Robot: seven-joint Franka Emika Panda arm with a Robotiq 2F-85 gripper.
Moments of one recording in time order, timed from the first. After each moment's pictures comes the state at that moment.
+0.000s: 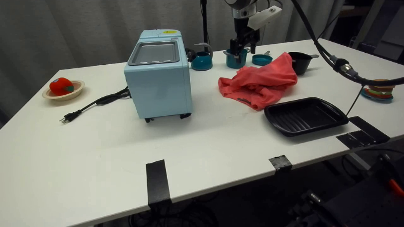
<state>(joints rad) -0.02 0.68 0.02 -1.48 -0.26 2.17 -0.15</state>
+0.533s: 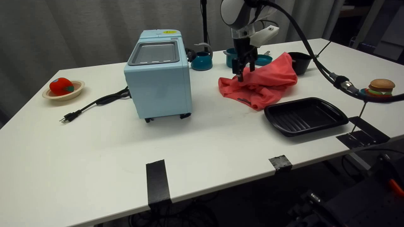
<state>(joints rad) -0.02 0.71 0.04 -1.56 -0.25 2.16 -0.26</state>
